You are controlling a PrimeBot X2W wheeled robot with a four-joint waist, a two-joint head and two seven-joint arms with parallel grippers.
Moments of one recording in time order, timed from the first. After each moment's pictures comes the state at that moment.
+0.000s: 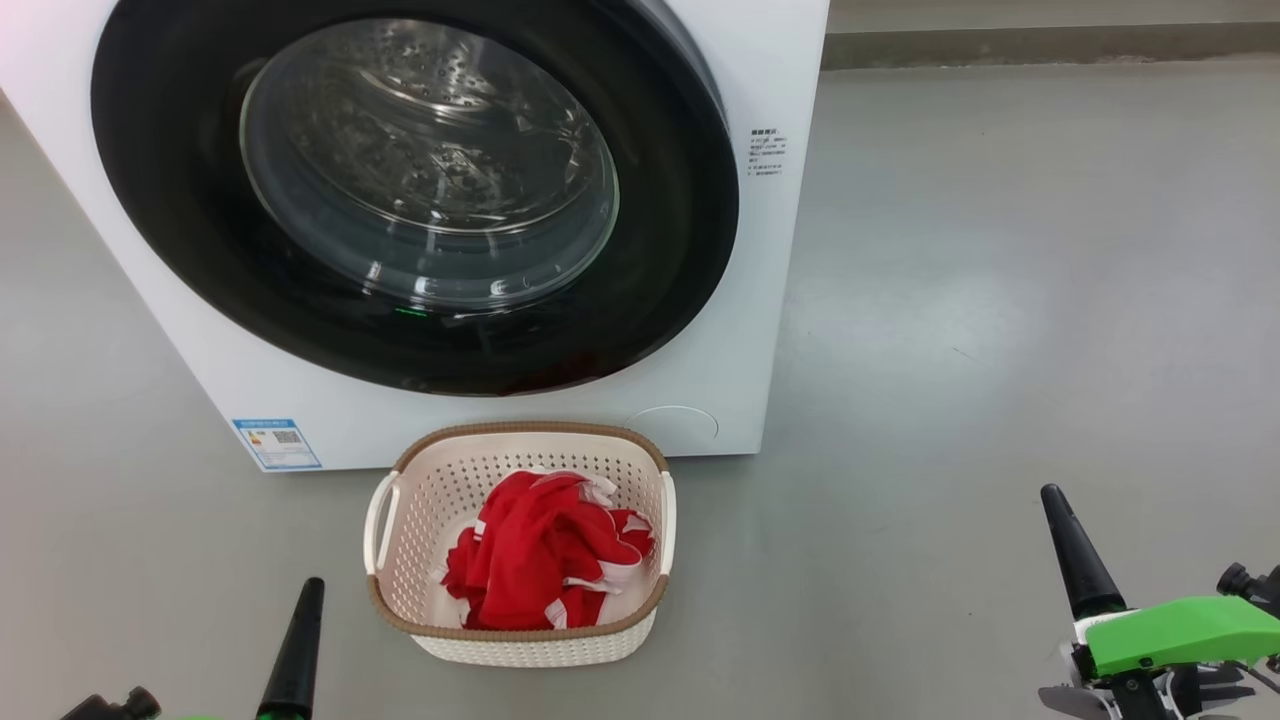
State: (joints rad) left arm -0.01 0.04 0.07 0.22 -1.25 -0.11 0.03; right arm -0.03 -0.03 -0.09 0.26 1.27 0.13 0.01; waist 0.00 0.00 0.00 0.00
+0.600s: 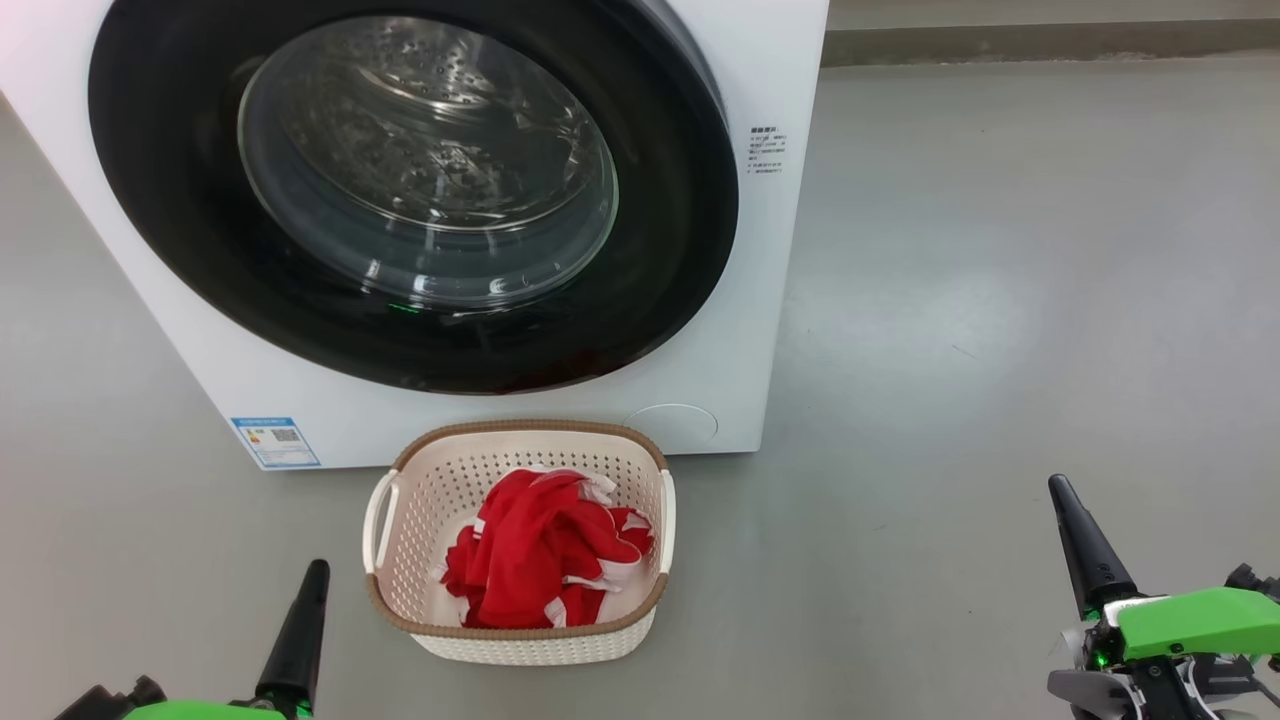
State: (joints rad) left arm -0.05 0.04 0.08 0.25 -1.46 -0.12 0.07; right arm -0.05 -0.04 -0.11 0.26 1.46 0.13 0.06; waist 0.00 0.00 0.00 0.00
